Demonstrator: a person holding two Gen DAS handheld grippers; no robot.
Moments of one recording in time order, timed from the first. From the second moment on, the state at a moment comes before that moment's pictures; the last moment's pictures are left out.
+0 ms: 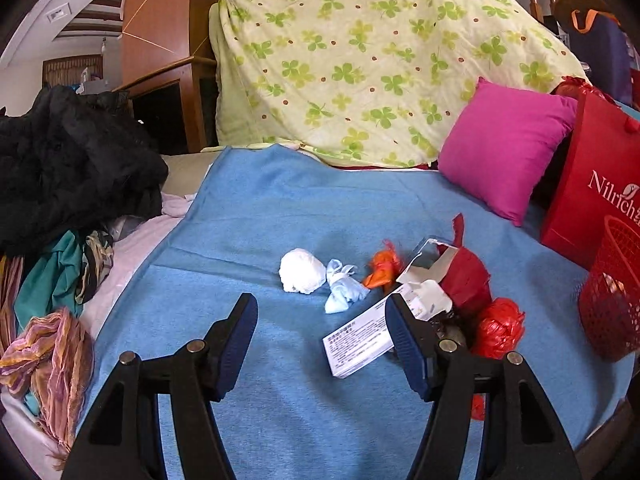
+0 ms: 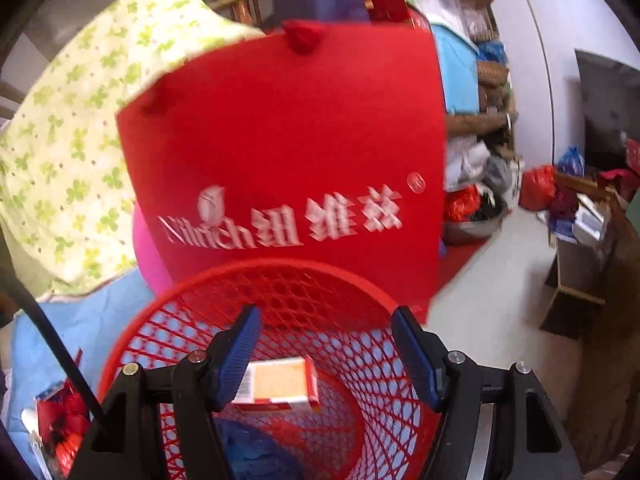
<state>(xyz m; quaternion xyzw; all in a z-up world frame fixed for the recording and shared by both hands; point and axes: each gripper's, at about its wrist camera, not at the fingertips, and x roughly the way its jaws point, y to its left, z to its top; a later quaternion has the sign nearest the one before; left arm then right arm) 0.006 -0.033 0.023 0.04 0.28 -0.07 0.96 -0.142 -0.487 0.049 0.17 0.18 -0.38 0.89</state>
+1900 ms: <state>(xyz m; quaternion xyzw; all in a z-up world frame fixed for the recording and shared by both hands) 0.081 -0.065 -0.046 0.09 0.40 -0.29 0.86 0.030 -0.297 -0.047 0.33 0.45 0.06 0.83</state>
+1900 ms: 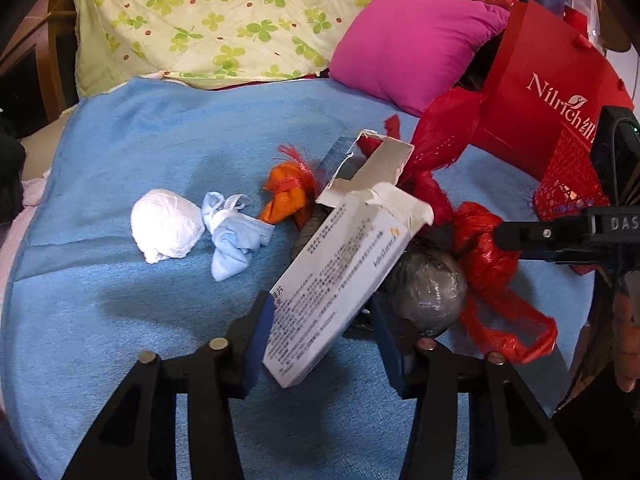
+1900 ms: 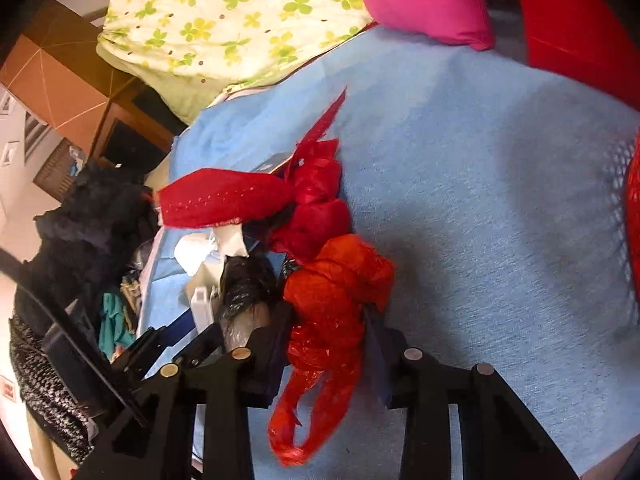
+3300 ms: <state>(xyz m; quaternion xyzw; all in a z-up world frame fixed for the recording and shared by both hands) 0.014 -0.067 0.057 -0.02 0.23 -0.33 0.92 -0.041 -0.310 0.053 0.26 0.27 0.06 0.93</state>
